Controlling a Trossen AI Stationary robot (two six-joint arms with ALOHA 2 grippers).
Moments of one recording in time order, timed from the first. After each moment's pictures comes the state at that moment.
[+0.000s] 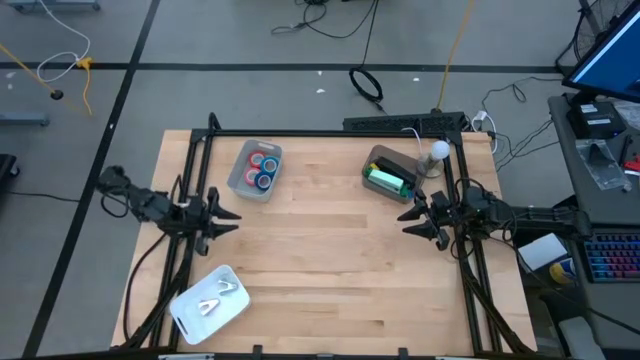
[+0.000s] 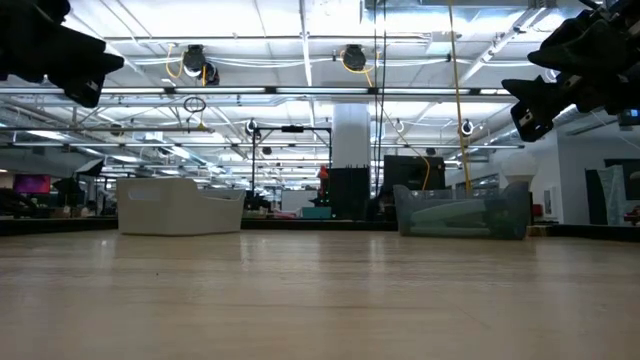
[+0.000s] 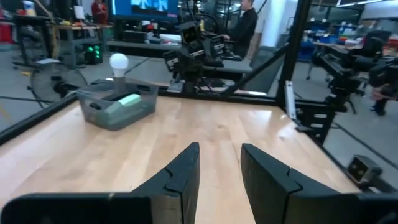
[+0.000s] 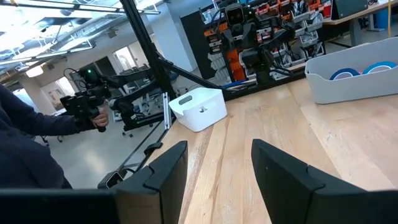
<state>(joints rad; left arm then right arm) -0.52 0.00 0.15 -0.18 -0.47 -0.13 -0.11 0.17 0.02 0.19 -0.34 0.39</state>
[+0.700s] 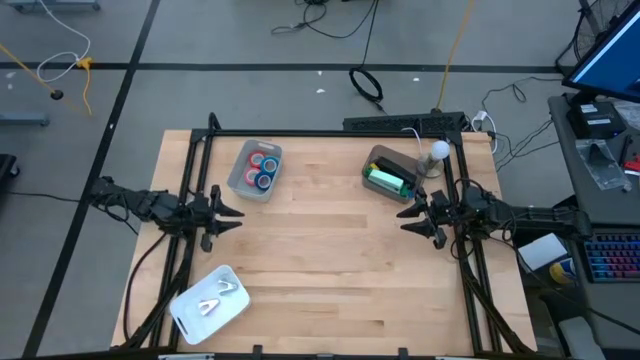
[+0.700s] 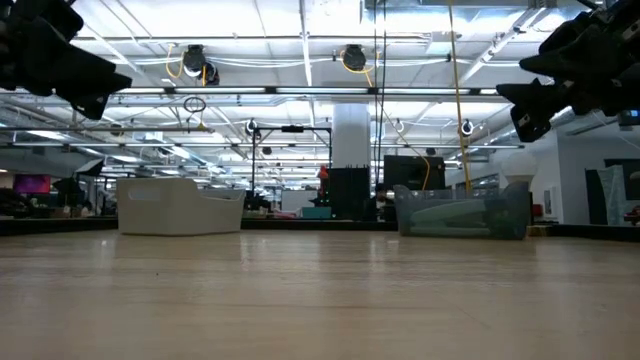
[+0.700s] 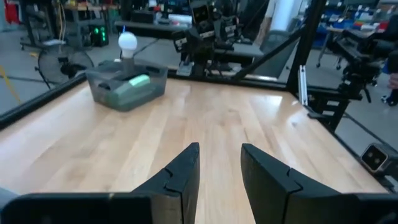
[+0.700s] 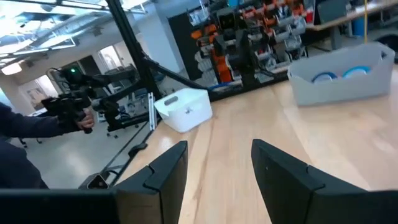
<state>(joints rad) -0.34 0.00 0.15 -0.26 -0.31 -0.16 -0.11 0.17 0.02 0.17 -0.29 0.35</state>
